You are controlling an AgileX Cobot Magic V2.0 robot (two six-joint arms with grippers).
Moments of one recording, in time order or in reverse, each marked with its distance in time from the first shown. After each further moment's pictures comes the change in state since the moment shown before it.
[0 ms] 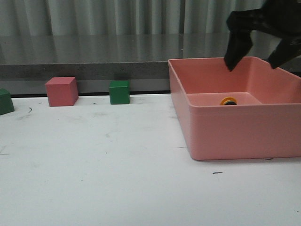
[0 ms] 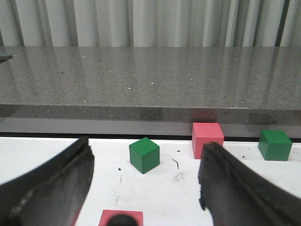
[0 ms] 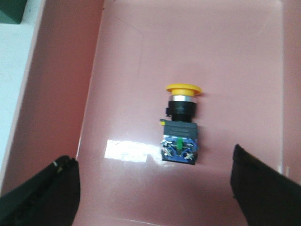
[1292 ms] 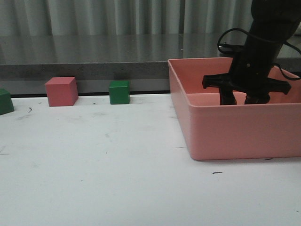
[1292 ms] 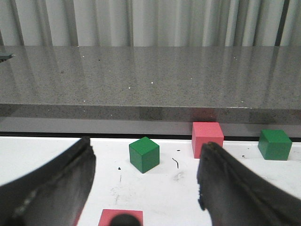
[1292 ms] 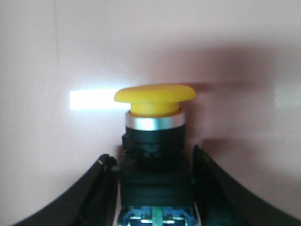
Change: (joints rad) left arm 0.000 0.000 0.000 0.000 0.004 0.000; right arm 0.007 0.400 -0.244 -0.128 0.102 0.250
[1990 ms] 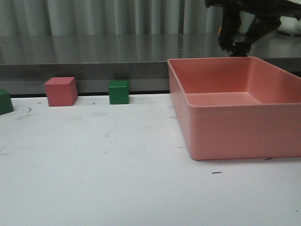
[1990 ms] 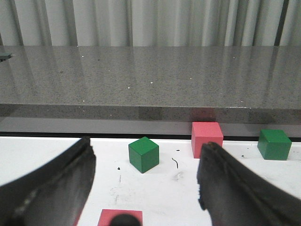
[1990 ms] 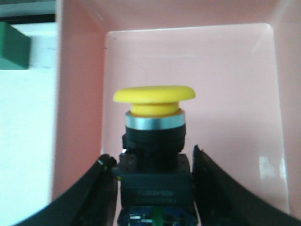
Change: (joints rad) left arm 0.000 0.000 0.000 0.000 0.000 0.000; right arm 0.071 -0.344 -0.002 -0.004 0.045 0.000
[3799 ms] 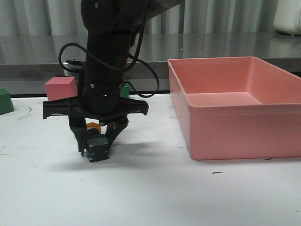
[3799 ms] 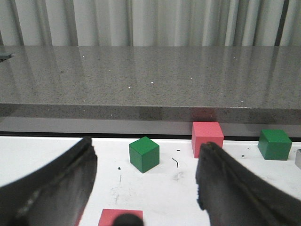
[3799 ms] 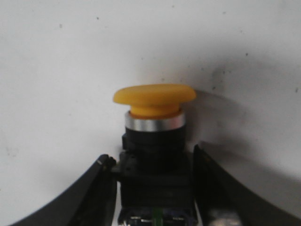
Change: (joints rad) left arm 0.000 0.000 0.000 0.000 0.000 0.000; right arm 0.508 0.567 -0.405 0.021 0.168 0.182
